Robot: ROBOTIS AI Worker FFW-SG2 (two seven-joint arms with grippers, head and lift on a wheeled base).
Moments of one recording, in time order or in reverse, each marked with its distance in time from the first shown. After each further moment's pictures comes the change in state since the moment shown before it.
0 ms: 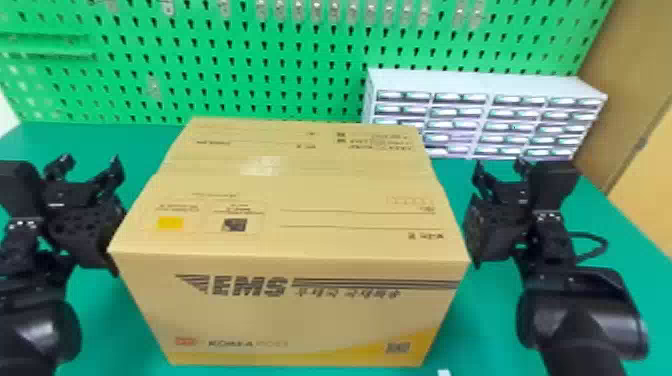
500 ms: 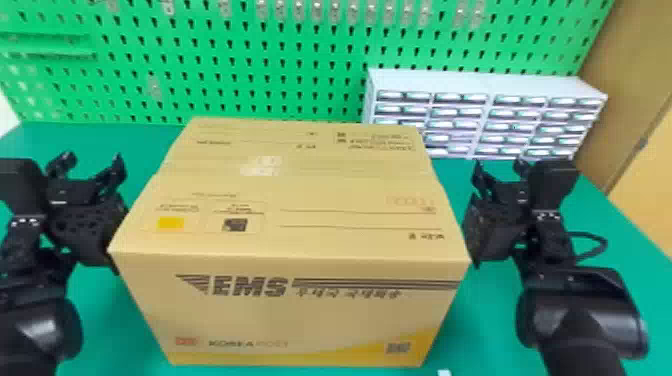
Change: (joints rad) left arm -0.004 0.000 -0.005 -0.001 -0.005 0.000 0.000; right arm -0.002 0.001 -0.002 0.000 -0.005 0.010 0.000
